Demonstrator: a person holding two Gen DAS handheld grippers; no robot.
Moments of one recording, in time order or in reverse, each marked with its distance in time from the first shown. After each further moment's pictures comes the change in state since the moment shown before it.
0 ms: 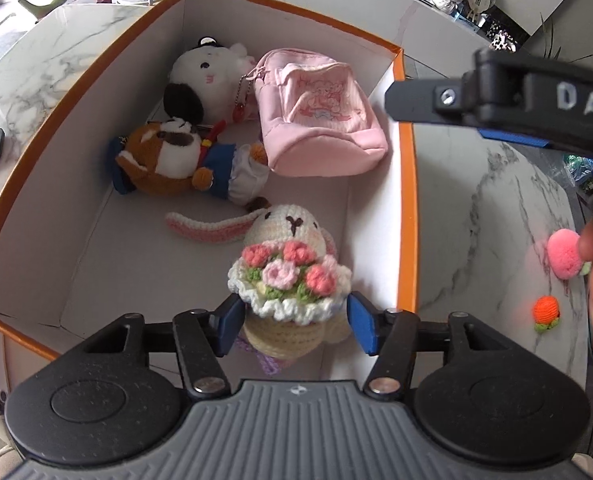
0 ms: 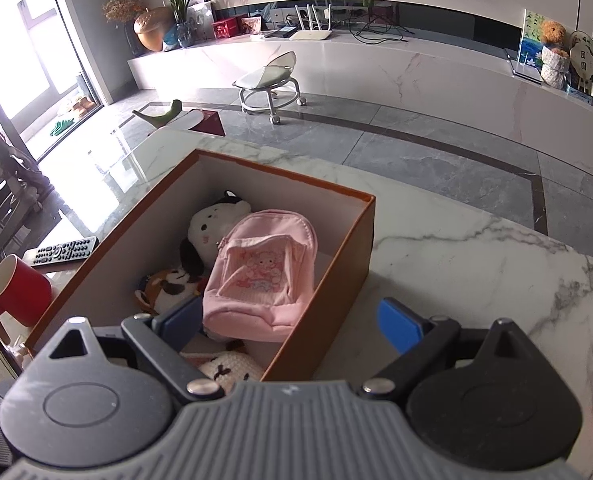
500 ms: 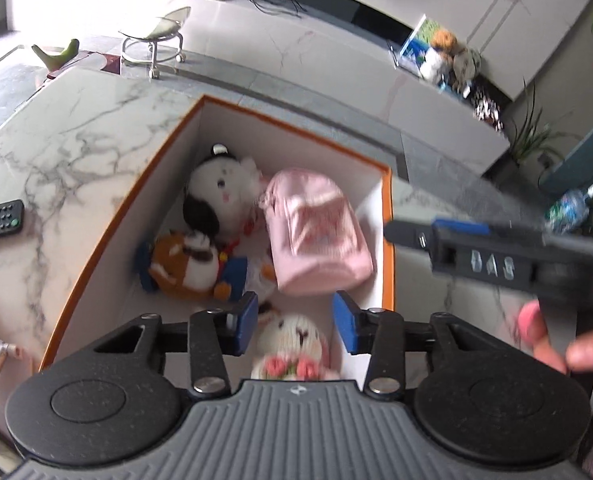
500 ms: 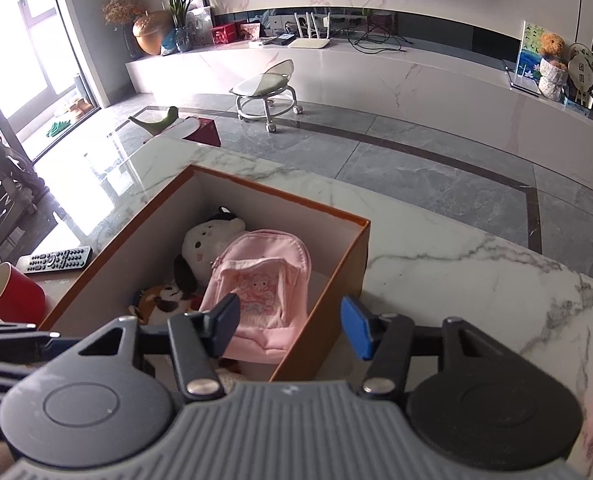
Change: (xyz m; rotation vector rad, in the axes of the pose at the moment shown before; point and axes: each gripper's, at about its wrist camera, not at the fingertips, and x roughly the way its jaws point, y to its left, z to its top) left arm -0.038 0.014 0.053 -0.046 -0.218 -0.043; right arm 0.001 -0.002 0.015 -0.017 -0.021 -0.018
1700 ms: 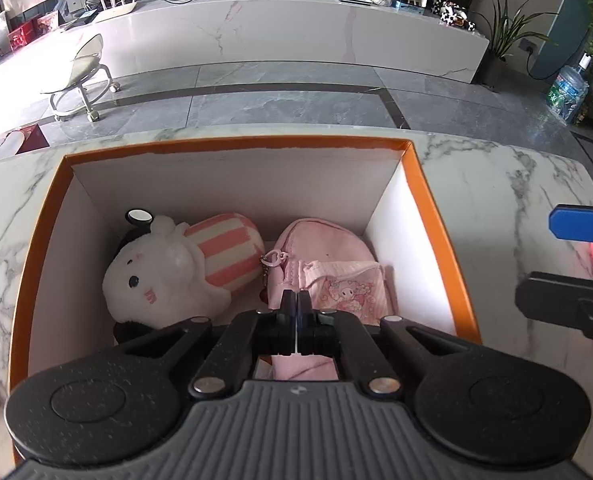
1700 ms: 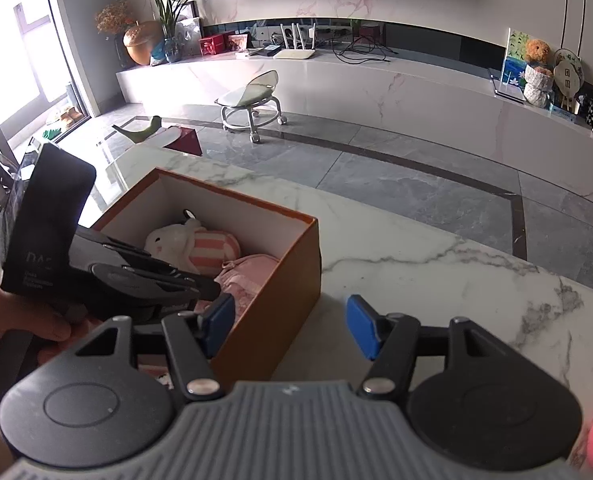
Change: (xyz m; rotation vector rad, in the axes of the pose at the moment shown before) left arm 0.123 -0.037 0.034 0.390 0.123 0.059; right arm 0.002 -0.032 -0.010 0.002 -0.041 -0.031
